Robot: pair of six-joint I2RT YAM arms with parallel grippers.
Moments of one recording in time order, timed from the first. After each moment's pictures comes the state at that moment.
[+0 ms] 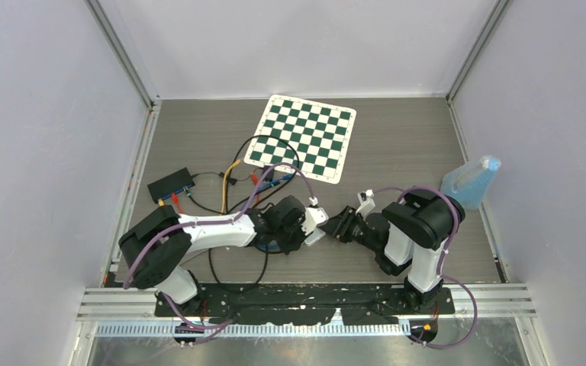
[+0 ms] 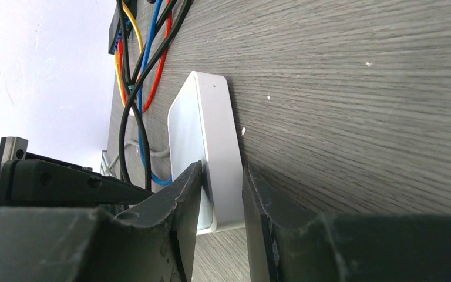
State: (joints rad) left arm -1.00 1.57 0.77 -0.14 0.12 0.08; right arm 0.64 1.88 0.08 1.48 -0.22 1.00
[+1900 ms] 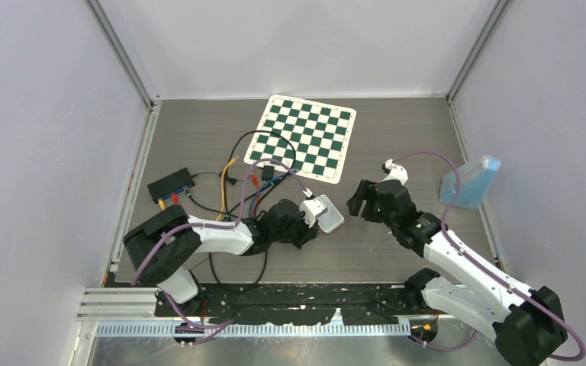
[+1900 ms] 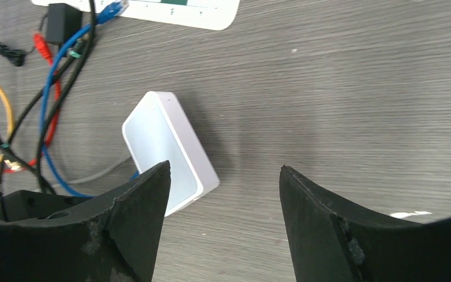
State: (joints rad) left arm -0.99 1.59 0.62 0.39 0.10 -0.07; right arm 0.56 0.90 0.54 -0.26 0.17 0.68
